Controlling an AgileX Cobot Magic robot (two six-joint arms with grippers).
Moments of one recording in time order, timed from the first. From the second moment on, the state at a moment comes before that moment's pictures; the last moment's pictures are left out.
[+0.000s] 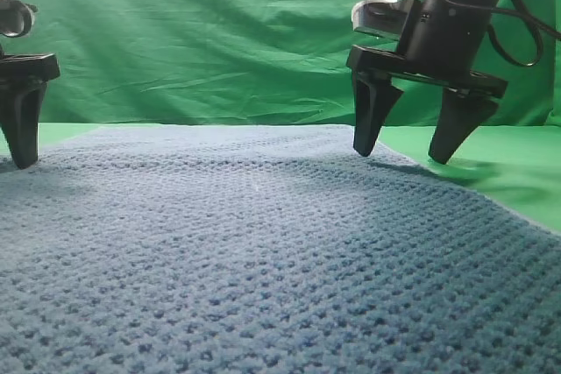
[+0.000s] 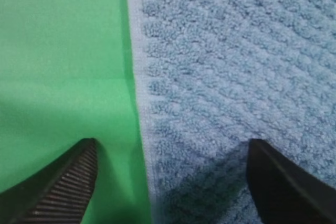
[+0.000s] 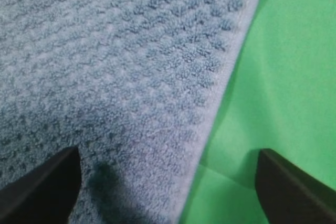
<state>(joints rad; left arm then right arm) -0.08 1.86 -1.15 -0.09 0.63 -0.04 0.33 2.06 -1.45 0.28 0.79 -0.33</state>
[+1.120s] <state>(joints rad) -0.08 1.83 -1.17 -0.32 0.65 0.17 0.40 2.10 -1.62 0.19 0.95 -0.30</state>
